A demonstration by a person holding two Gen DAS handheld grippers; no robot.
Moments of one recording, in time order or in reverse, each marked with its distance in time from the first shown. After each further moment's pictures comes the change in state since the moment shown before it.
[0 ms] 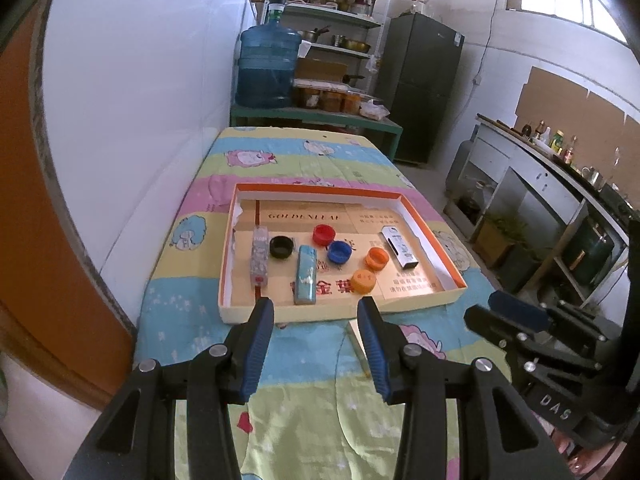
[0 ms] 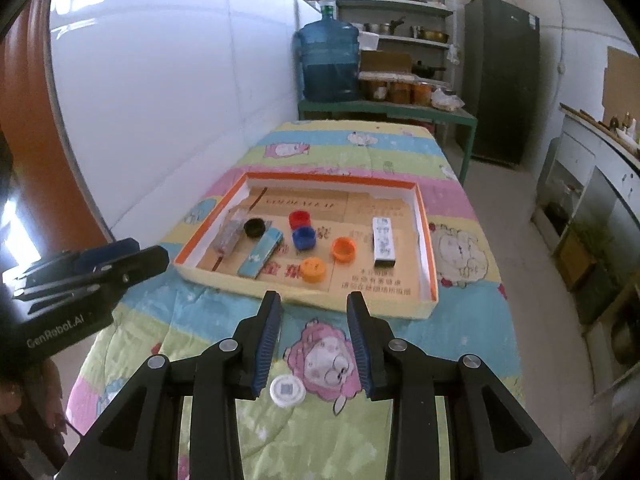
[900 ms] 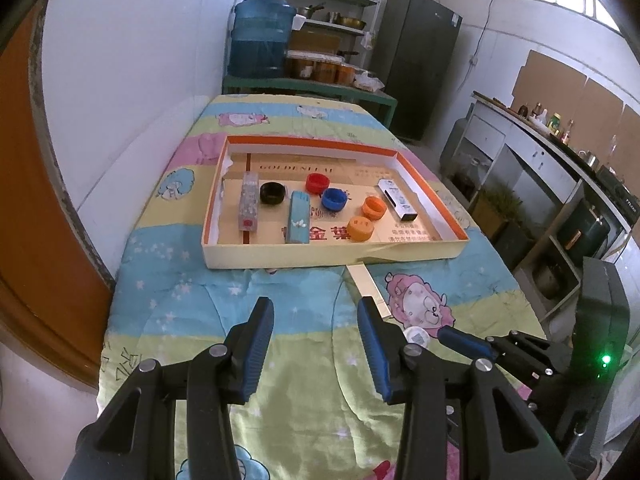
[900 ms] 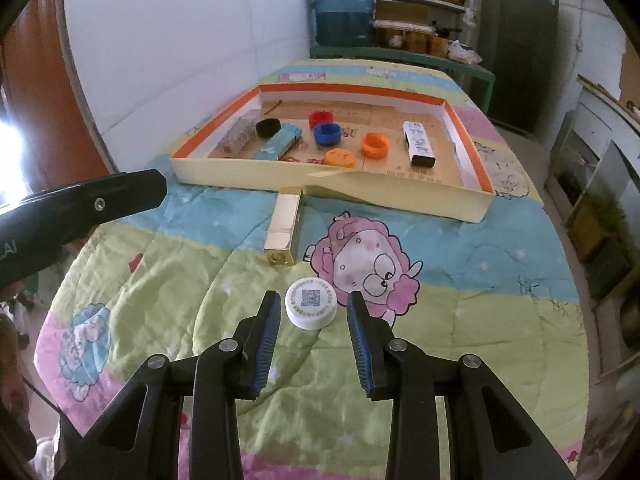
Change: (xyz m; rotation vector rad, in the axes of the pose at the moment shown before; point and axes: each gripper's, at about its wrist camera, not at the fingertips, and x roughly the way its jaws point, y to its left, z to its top) left arm 0.021 0.000 -0.040 0.004 0.087 -0.023; right arm 0.055 0.020 -0.072 -0.022 0.151 0.021
